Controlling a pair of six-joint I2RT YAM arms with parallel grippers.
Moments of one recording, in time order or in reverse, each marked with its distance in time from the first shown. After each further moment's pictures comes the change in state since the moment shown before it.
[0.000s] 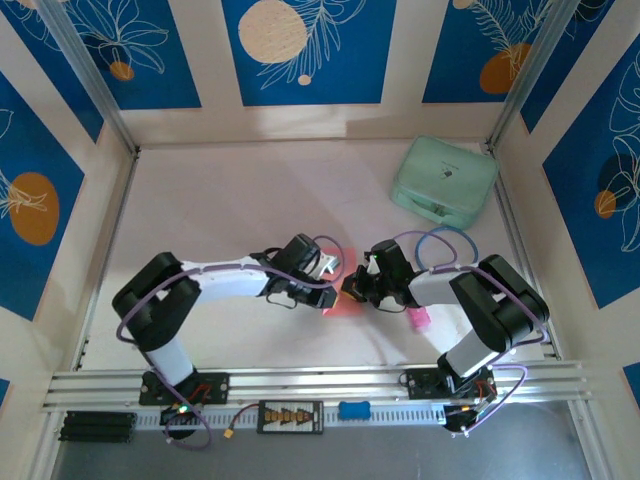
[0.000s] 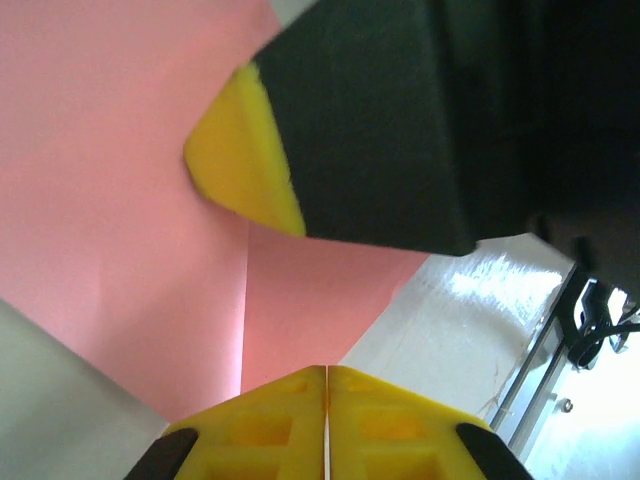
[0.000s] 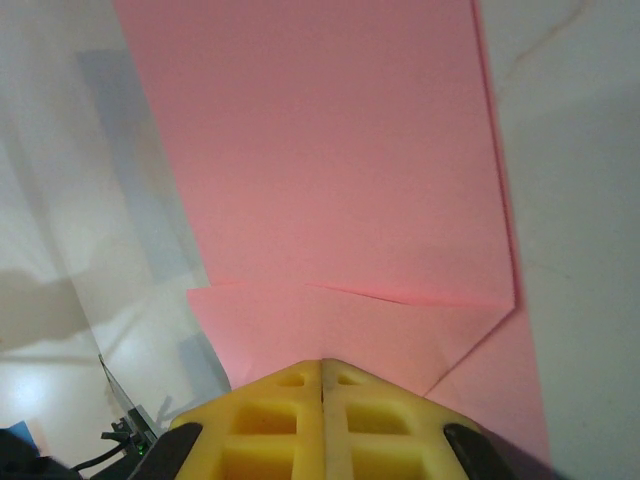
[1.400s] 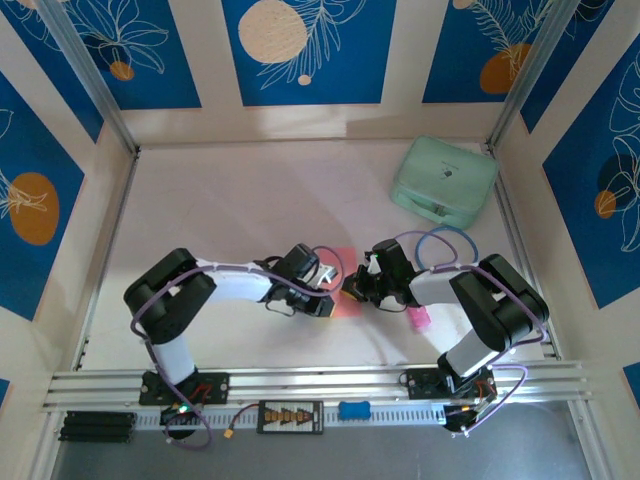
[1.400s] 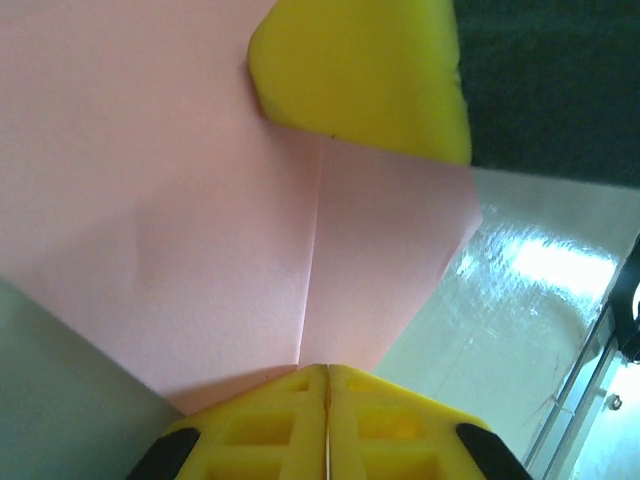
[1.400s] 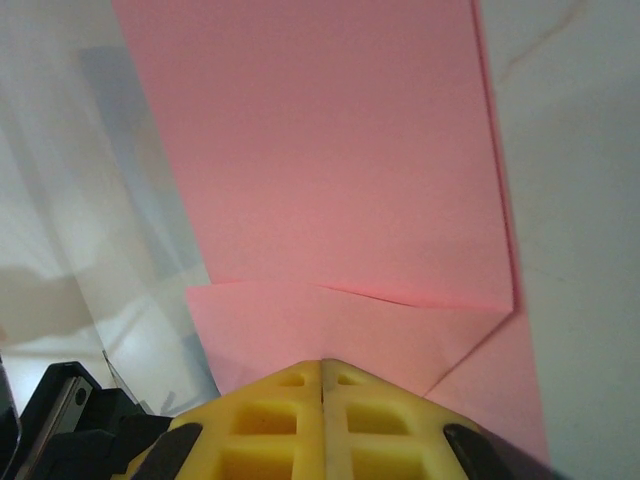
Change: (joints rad) left arm -0.002 0.051 -0.077 0.092 0.010 -0.008; right arm -0.013 0.004 0.000 -0.002 -0.019 -0.008
